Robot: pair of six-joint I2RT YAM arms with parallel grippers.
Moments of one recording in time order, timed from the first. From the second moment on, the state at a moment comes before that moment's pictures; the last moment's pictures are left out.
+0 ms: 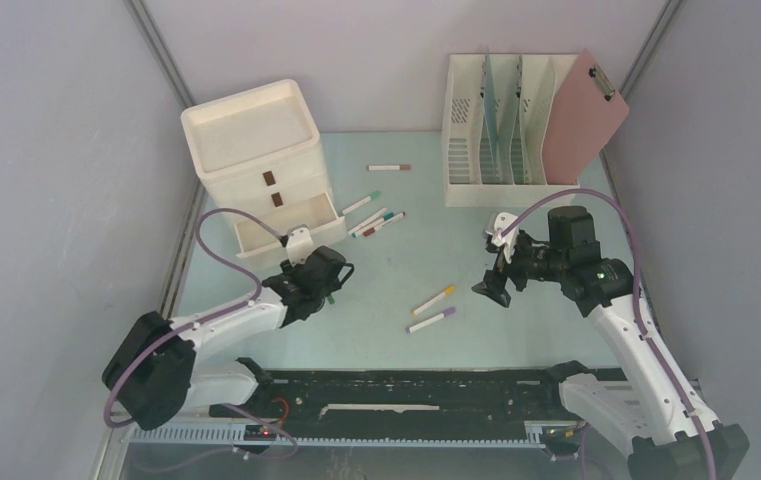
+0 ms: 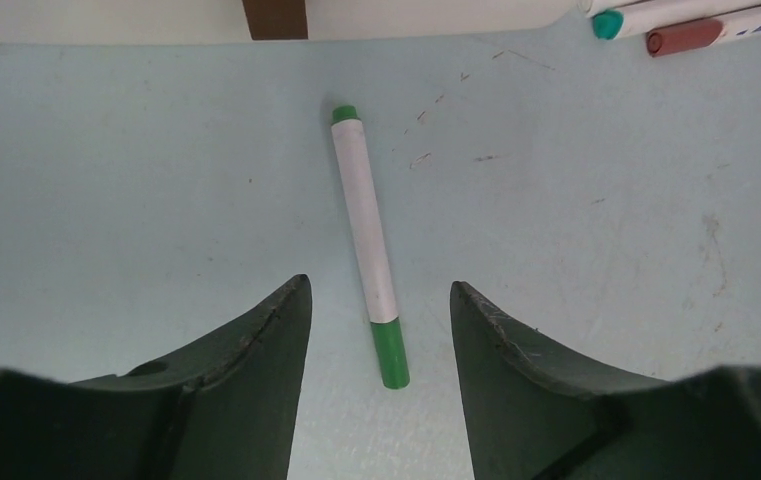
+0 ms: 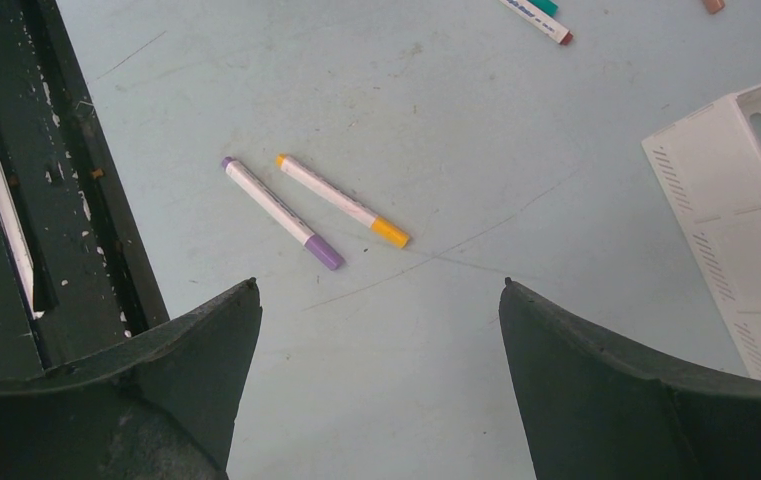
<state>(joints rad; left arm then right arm) -0.69 1.20 0.57 -0.30 -0.63 -0.88 0.26 0.89 0.89 -0.71 -0.70 -0.65</state>
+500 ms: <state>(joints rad) -0.69 1.43 0.61 -0.25 -0.62 -0.88 0.26 0.89 0.89 -0.71 -0.70 -0.65</state>
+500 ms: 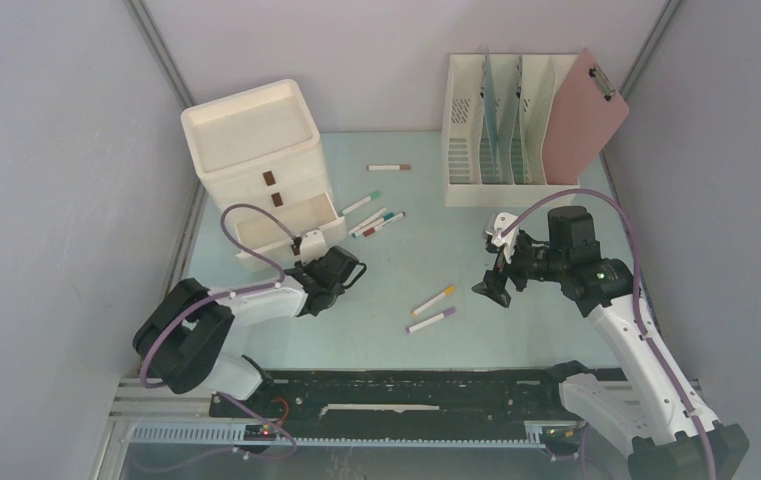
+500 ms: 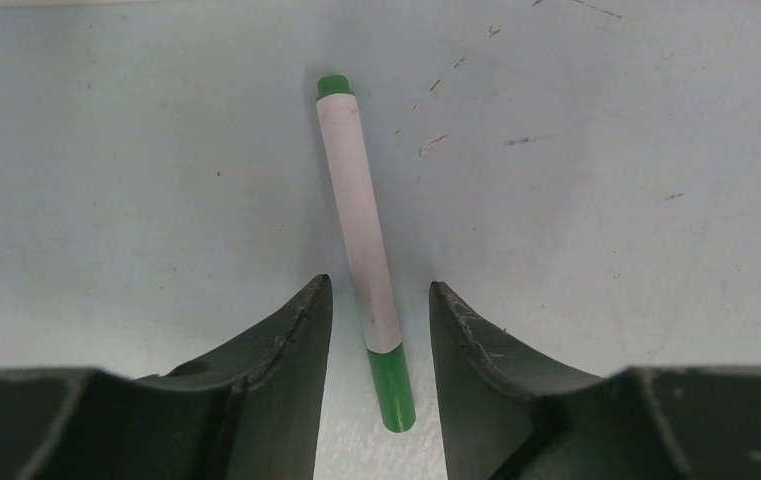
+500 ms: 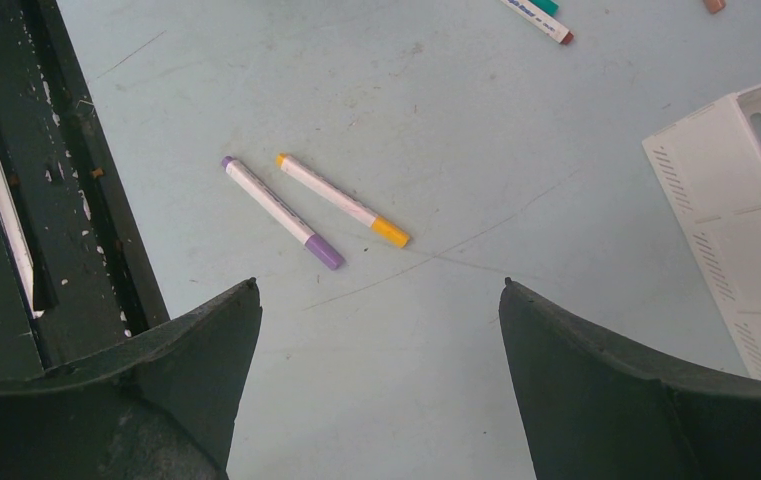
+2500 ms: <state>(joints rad) -0.73 0.99 0.52 -0.10 -0.37 -0.22 0.26 0.89 0.89 -0.71 -0.70 -0.65</state>
